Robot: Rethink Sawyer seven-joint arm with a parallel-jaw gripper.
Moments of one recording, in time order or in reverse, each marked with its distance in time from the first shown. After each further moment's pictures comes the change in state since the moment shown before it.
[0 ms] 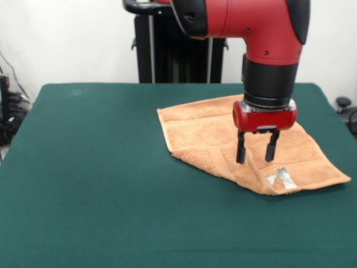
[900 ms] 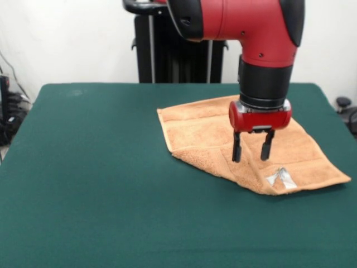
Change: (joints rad) arm -0.011 0.007 0.000 0.015 -0.004 -0.001 0.000
